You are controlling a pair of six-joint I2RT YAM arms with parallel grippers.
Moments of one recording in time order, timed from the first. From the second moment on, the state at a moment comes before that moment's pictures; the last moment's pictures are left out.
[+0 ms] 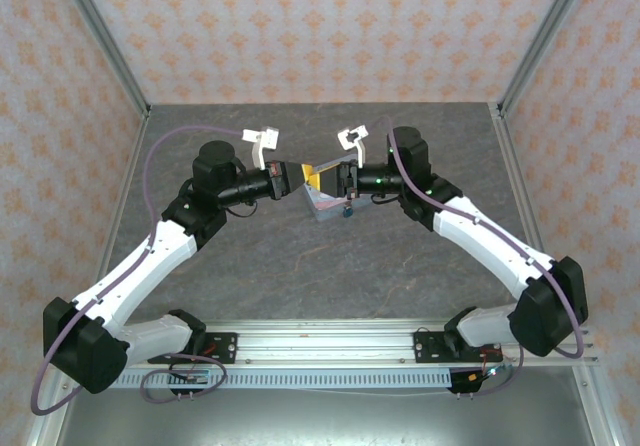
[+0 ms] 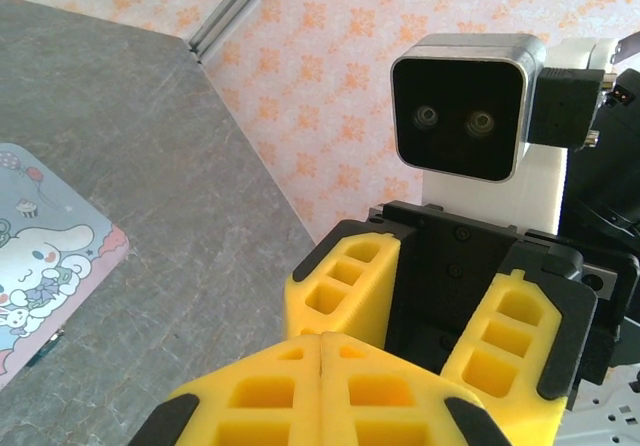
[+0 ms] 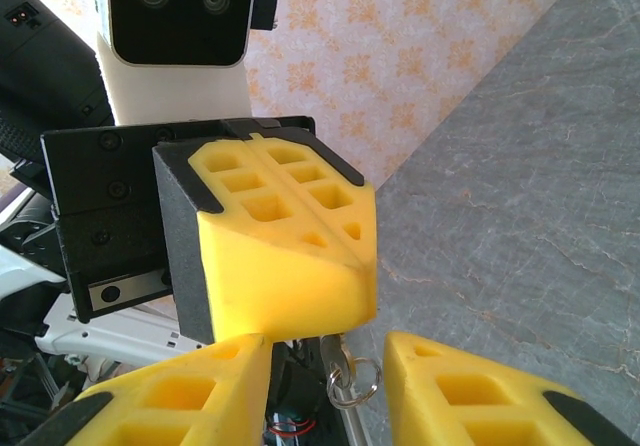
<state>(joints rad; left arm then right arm) -0.44 1.15 0.96 -0.01 0.61 -0.72 0.58 1.34 1.09 0.00 -0.86 0.58</state>
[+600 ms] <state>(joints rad) -0.44 1.15 0.96 -0.01 0.57 -0.72 0.60 1.33 1.02 0.03 -0.84 0.58</state>
